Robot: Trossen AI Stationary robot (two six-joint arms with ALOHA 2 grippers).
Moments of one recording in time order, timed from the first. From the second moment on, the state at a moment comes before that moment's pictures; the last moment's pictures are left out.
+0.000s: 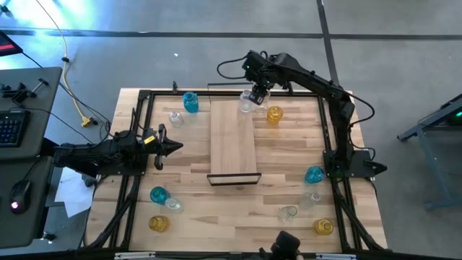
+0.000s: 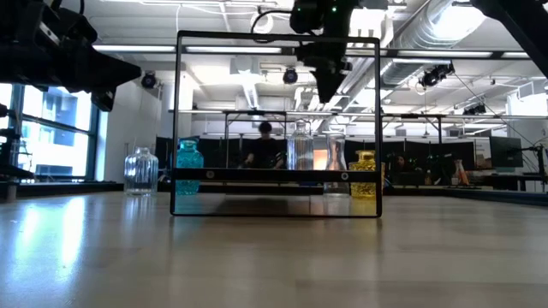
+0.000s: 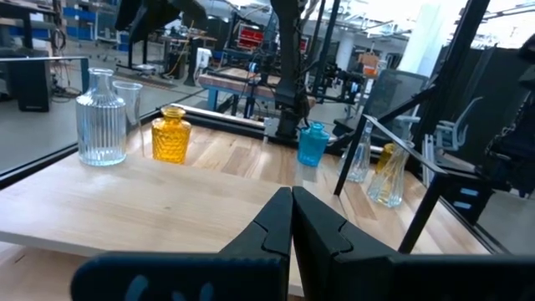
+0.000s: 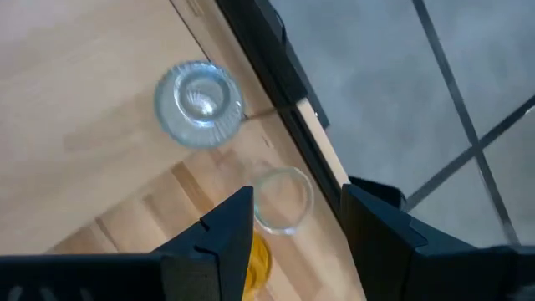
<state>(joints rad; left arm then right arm) 0.06 0.01 0.01 0.01 -0.02 -0.18 -0.53 1.98 2.11 -1.34 0.30 -0.08</state>
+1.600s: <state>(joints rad) 0.06 0.01 0.01 0.01 -0.01 -0.18 -0.70 1.95 1.92 -1.16 0.01 -0.10</state>
